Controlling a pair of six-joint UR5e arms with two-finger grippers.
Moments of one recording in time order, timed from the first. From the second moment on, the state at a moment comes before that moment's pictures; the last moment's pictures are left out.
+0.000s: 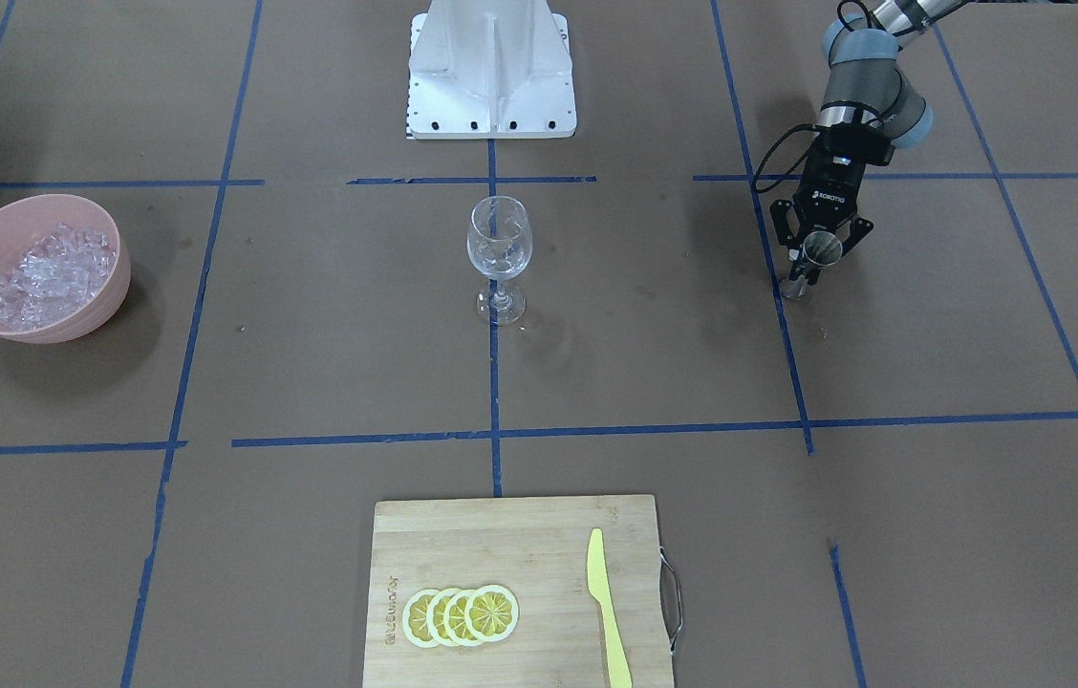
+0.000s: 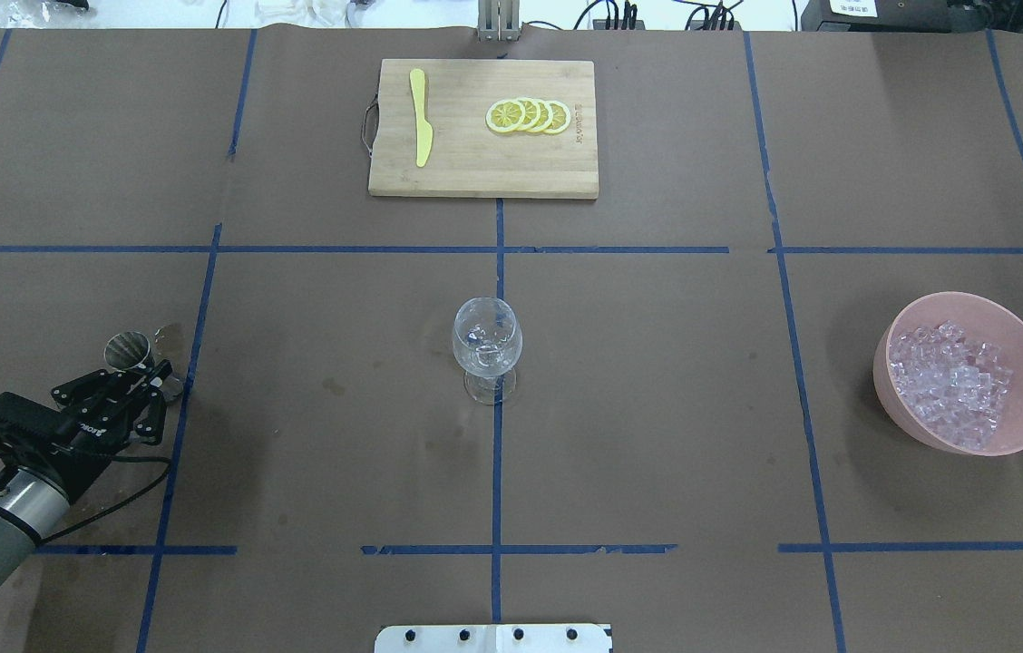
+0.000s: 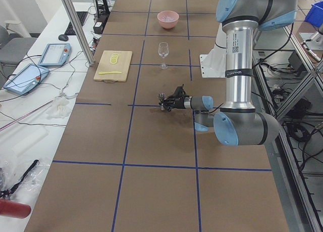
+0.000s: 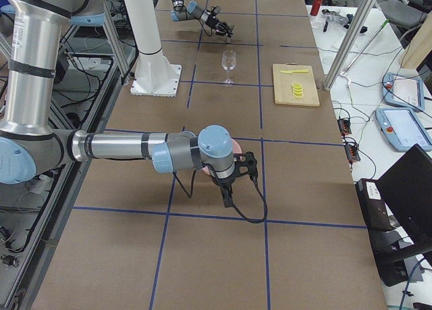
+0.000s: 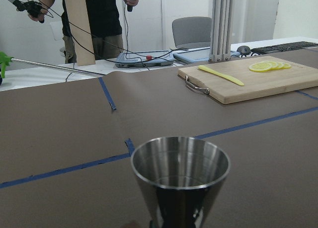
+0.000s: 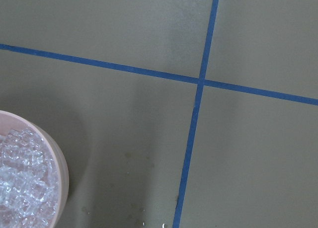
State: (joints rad) left arm -0.17 -1.47 -1.51 -3.17 -0.69 -0.77; right arm 1.56 -1.80 1.85 -1.40 2.37 -0.01
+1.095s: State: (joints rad) left arm -0.16 -1.47 -1.53 -3.20 -0.69 -0.78; right arm 1.58 -1.81 1.87 -1.41 2.37 -0.01
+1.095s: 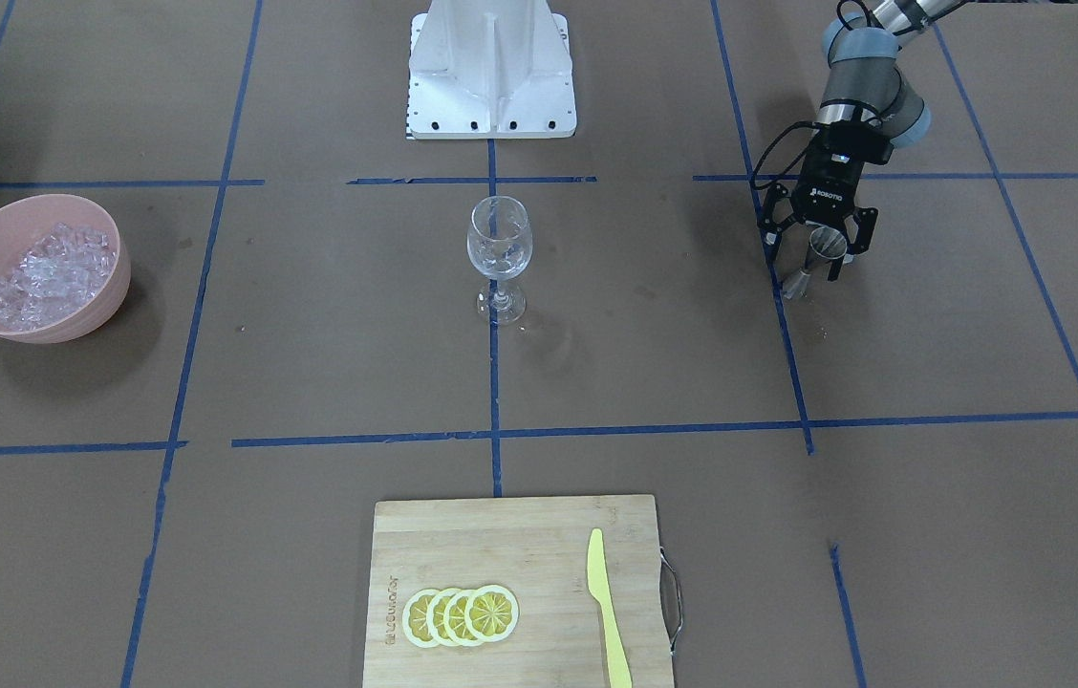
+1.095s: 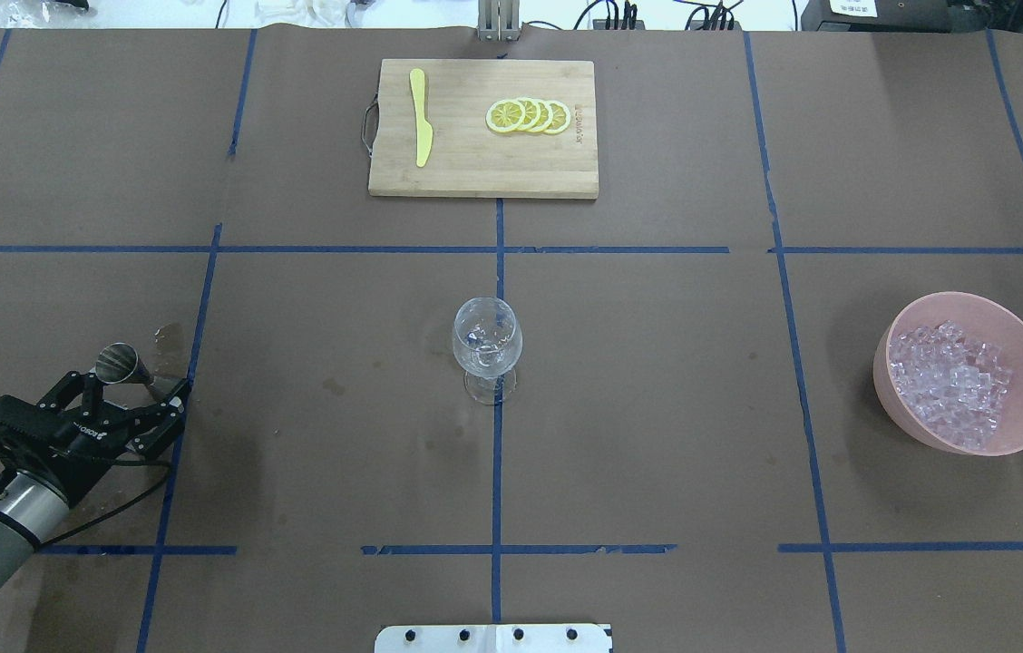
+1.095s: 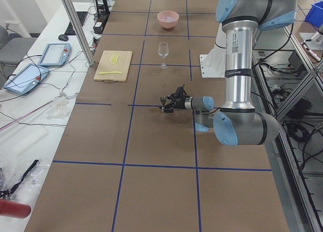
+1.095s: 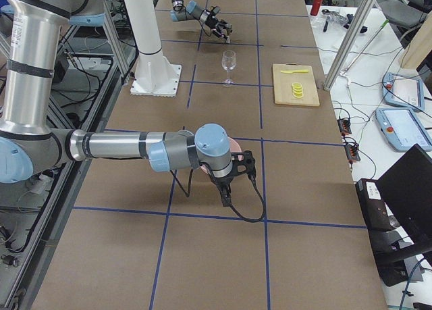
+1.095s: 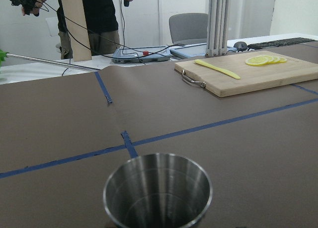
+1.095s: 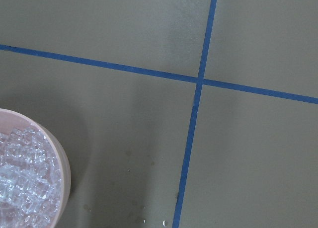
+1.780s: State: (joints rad) left arm -0.17 -1.46 -1.59 -3.25 -0.55 -0.77; right arm 1.58 -1.81 1.87 -1.41 2.37 -0.01
